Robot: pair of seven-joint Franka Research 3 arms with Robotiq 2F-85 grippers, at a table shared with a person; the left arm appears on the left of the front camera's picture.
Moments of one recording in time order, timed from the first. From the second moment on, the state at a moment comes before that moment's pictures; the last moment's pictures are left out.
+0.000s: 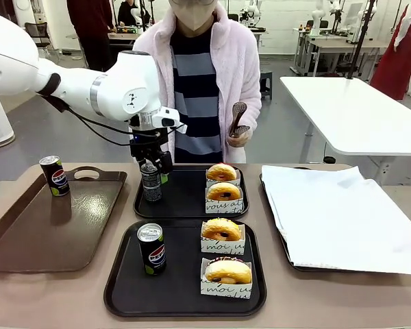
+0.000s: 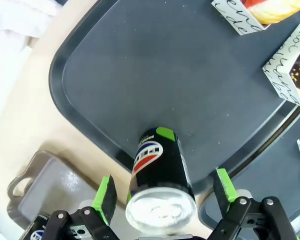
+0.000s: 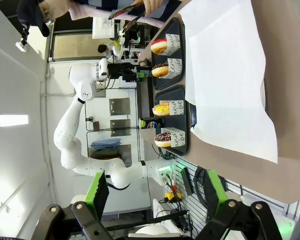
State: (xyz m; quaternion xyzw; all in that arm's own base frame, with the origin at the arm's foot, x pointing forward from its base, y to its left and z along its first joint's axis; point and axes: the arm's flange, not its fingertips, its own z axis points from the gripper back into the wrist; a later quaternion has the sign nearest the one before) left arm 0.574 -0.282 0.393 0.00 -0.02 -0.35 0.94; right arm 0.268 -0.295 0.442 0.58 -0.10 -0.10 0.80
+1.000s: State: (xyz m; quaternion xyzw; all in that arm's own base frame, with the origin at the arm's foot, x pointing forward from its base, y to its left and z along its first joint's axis) left arm 0.500 -0.185 0.525 -0.03 0.00 -0.29 0.96; right arm 0.268 -0.295 0.442 0.58 -0.10 -0.10 0.80
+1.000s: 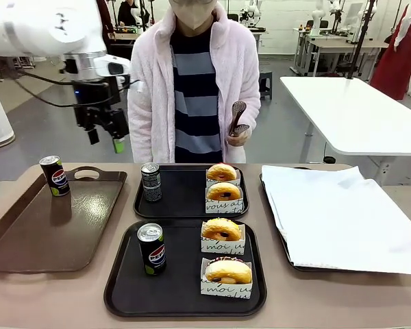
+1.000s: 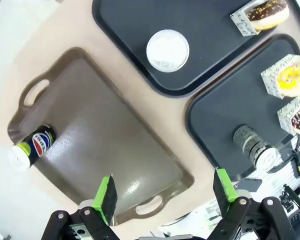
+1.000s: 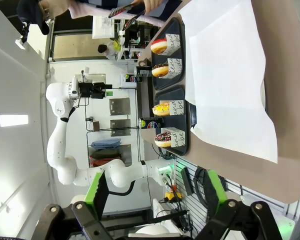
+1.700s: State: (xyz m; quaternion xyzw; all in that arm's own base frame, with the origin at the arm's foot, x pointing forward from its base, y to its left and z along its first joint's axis) left arm 0.487 -0.155 0.529 -0.03 0.00 -0.27 0.96; right arm 0.268 -0.295 0.442 0.58 -0.10 -0.10 0.80
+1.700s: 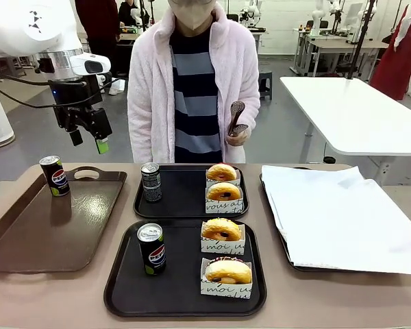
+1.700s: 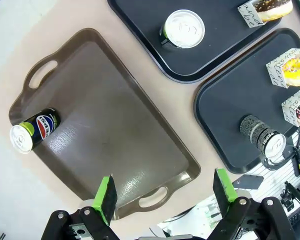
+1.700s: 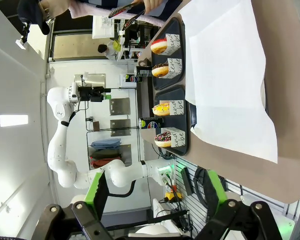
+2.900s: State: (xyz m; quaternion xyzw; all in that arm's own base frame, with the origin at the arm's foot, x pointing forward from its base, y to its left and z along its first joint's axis) left arm 0.399 -0.007 0.505 0.01 -0.04 -0.12 0.99; right arm 0.268 -0.295 0.442 0.58 -0.10 -0.10 0.80
